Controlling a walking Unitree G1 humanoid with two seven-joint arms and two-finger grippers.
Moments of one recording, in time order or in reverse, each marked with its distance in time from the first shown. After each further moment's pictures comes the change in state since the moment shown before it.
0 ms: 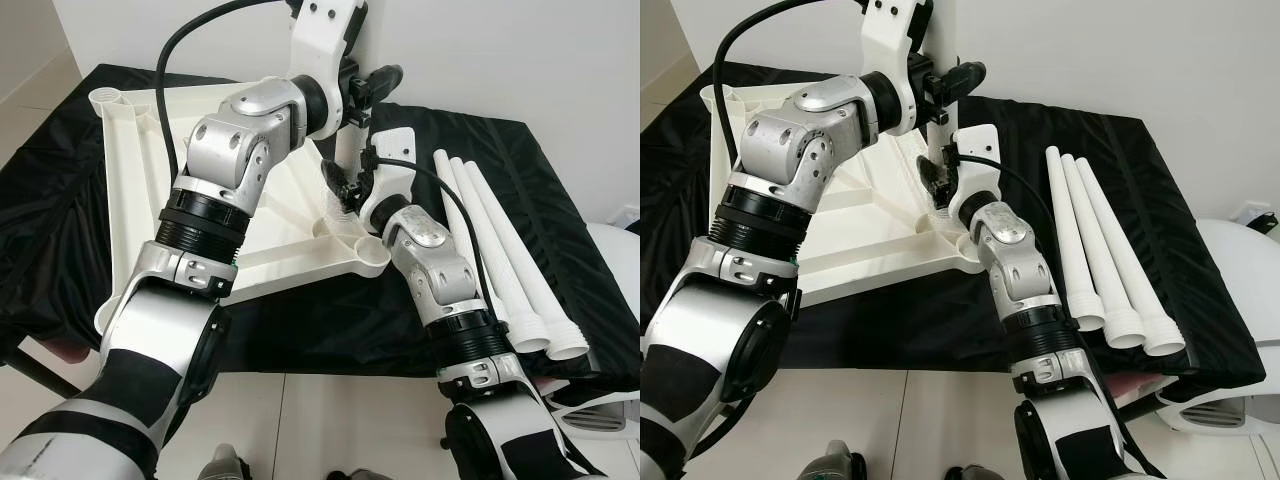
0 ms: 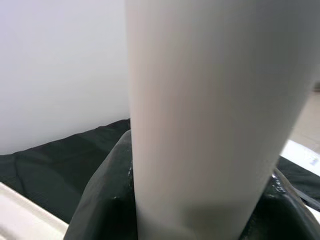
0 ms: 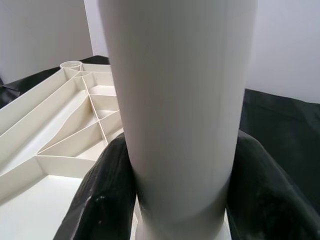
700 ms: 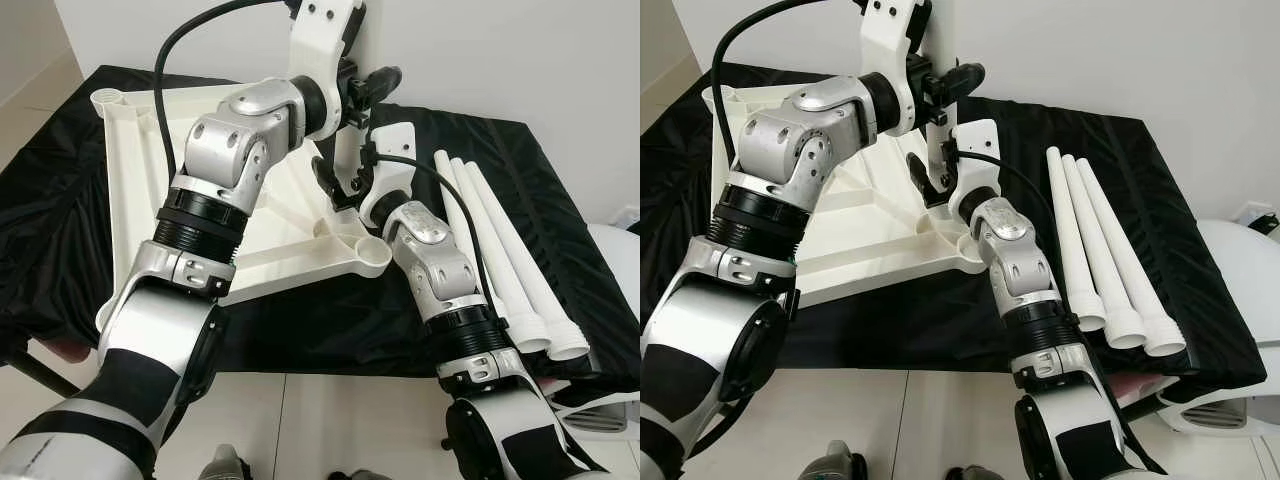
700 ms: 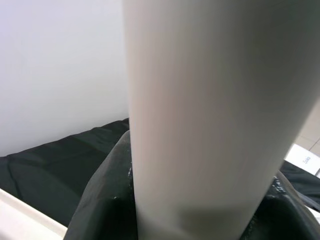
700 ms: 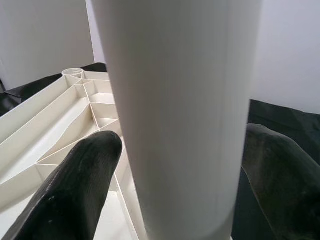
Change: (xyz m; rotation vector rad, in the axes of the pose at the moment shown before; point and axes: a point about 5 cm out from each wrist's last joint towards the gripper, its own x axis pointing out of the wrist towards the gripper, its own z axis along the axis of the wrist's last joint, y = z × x) left arm -0.001 0.000 0.001 -0.003 0.000 -0.033; right arm 0.003 -0.002 0.005 -0.011 -0.028 0.001
